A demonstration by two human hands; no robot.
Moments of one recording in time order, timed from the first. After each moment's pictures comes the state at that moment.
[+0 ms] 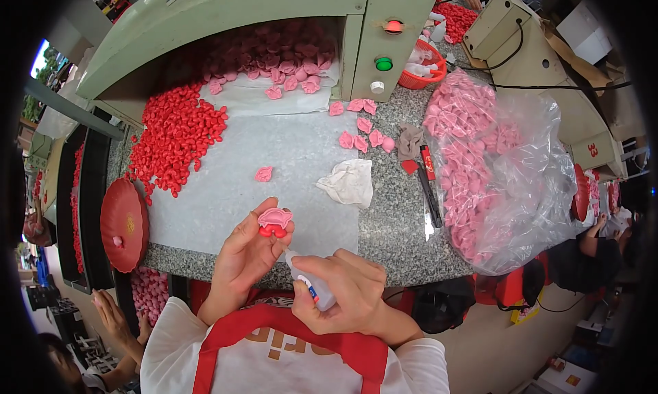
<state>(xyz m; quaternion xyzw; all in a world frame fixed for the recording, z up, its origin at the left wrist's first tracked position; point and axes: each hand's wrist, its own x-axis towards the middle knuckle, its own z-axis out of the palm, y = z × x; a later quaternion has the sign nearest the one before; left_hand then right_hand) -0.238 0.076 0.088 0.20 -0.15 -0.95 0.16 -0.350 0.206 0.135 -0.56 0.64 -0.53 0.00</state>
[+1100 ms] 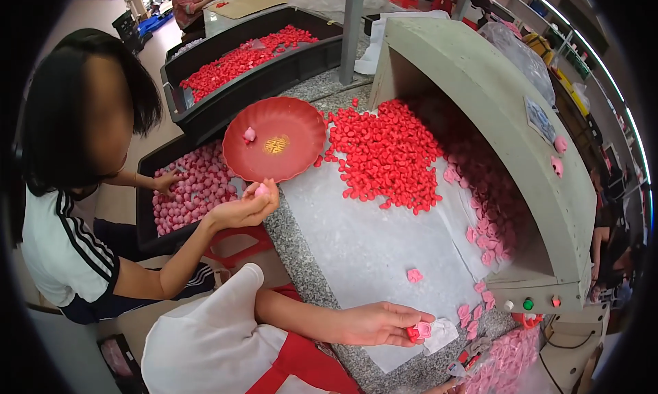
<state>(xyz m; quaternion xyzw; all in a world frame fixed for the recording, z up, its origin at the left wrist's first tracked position) -0.234 0.068 0.073 0.08 -0.08 -0.98 0.17 -0.425 0.215 0.048 -0.26 0.90 -0.33 -0.14</state>
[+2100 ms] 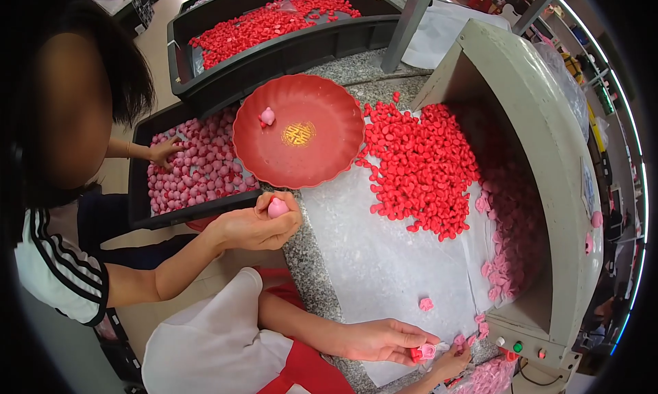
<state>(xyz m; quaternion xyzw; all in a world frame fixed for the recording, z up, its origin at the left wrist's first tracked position) -0.204 0.041 0.062 0.02 -0.01 -0.98 0.20 -0.475 0.110 0.004 -0.40 0.90 -0.15 -0.06</state>
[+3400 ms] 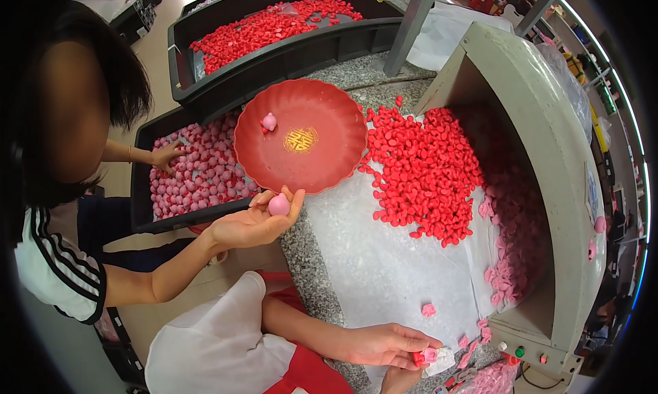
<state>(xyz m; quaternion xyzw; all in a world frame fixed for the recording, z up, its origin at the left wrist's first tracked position) -0.201 0.037 0.065 0.03 0.00 -0.98 0.20 -0.336 0.129 0.042 -0.49 0.80 -0.25 0.22</state>
